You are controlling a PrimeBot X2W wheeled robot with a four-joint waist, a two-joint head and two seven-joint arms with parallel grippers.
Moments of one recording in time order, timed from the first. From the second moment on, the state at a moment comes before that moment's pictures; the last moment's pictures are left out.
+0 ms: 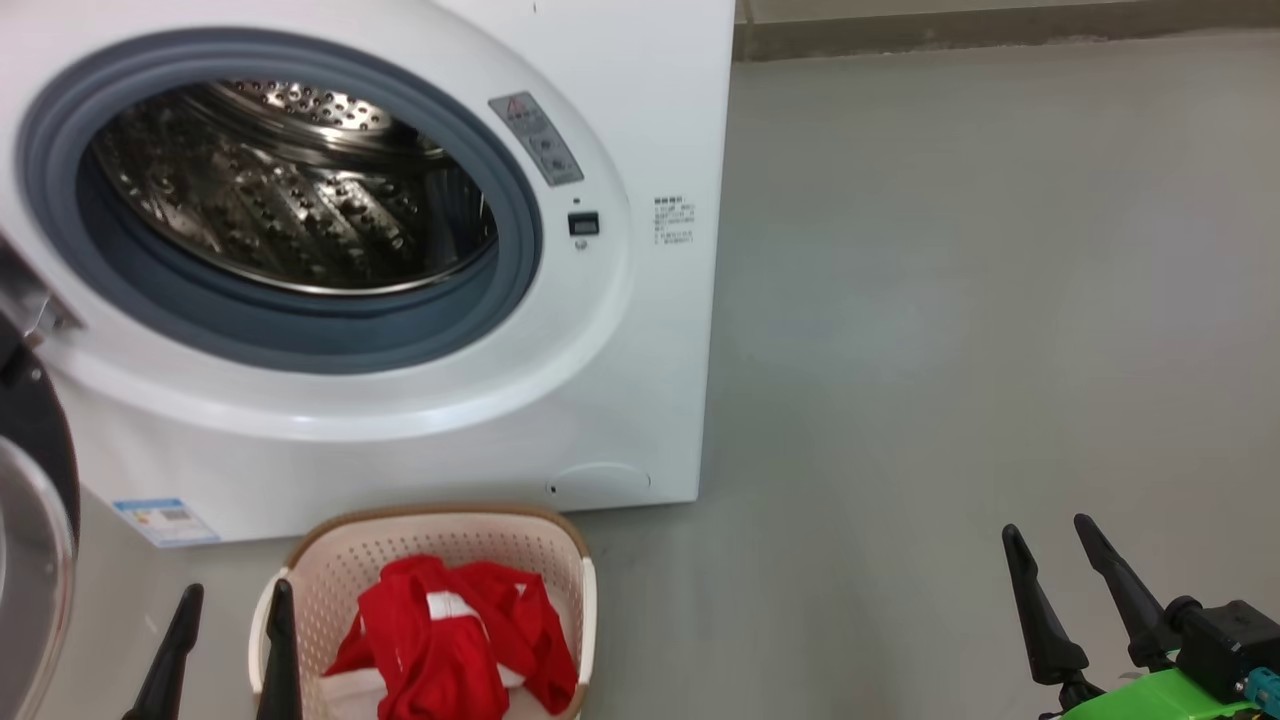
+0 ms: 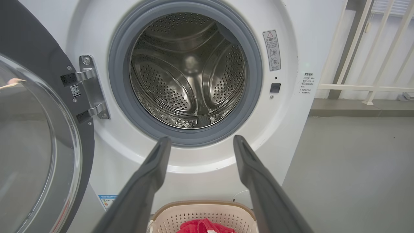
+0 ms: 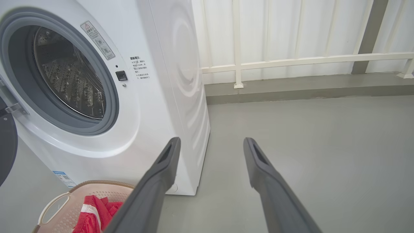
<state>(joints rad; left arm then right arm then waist) 0.10 0.04 0.17 0.07 -0.15 -0.13 -0.26 0.08 -0.15 0.01 0.18 0.39 0.12 -0.26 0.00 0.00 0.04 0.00</state>
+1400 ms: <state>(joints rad) 0.10 0.04 0.13 0.09 -0.22 -0.09 -0.26 0.09 -0.17 0.05 0.18 0.39 0.12 -0.26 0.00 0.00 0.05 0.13</state>
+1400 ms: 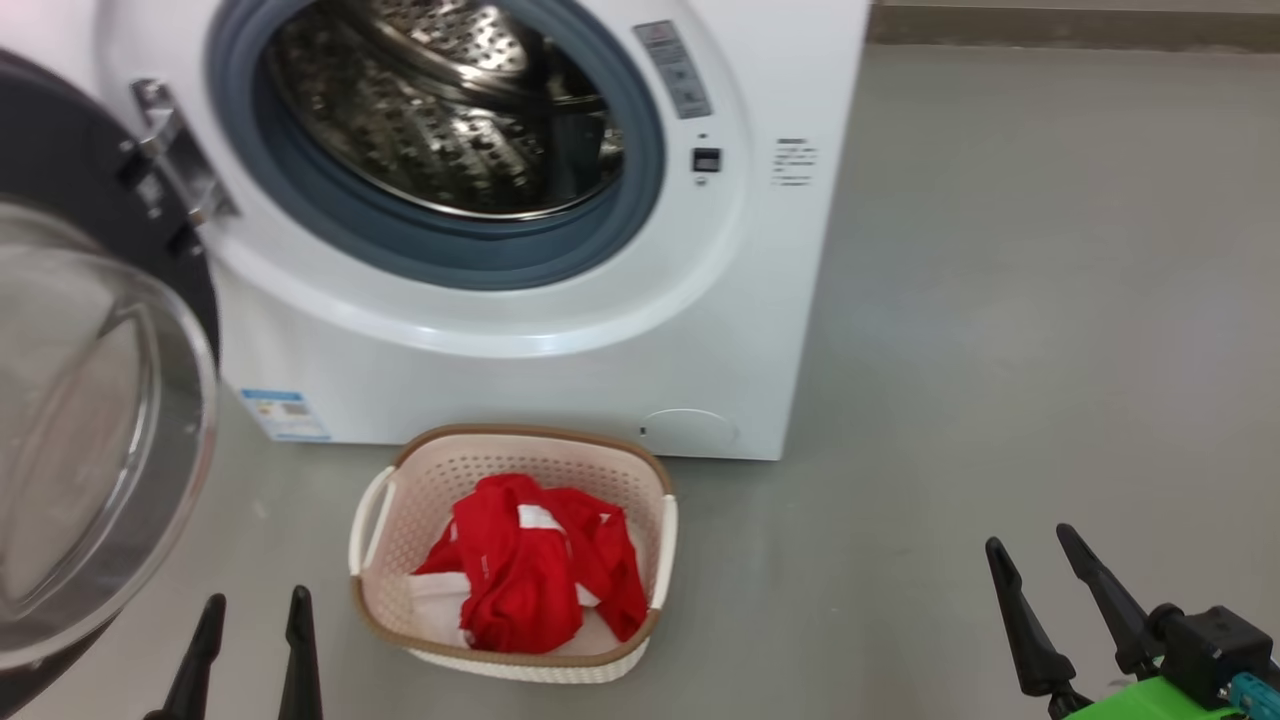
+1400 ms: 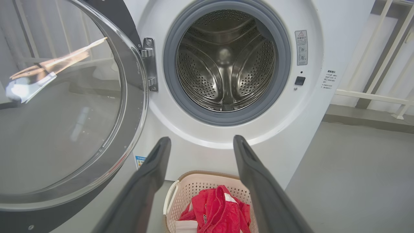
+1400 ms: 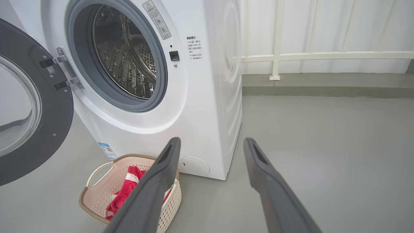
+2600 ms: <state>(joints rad) 0.15 0.04 0.09 0.06 -0.34 0.00 -0.26 -0.09 -0.22 0.29 0.24 0.43 0.12 -0.26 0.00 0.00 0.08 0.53</state>
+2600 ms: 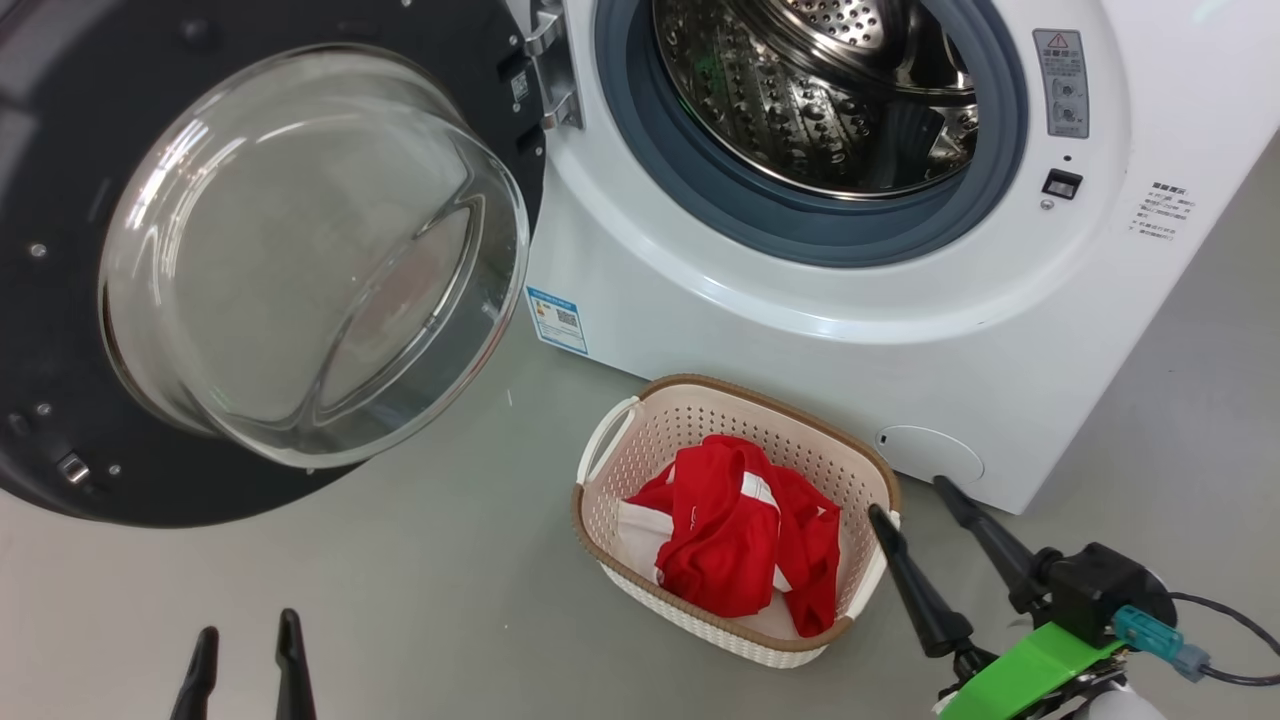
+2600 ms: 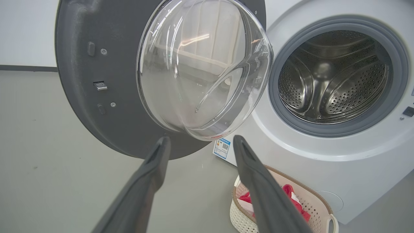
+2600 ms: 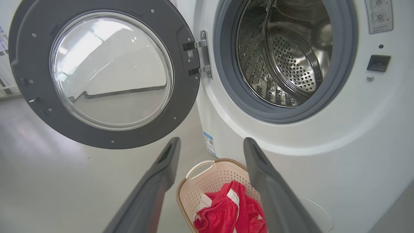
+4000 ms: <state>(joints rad) -0.58 0.44 0.44 0.29 -0.85 -0.12 -0.24 -0.10 -0.22 0.26 0.23 0.43 0.12 -0.26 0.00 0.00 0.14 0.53</state>
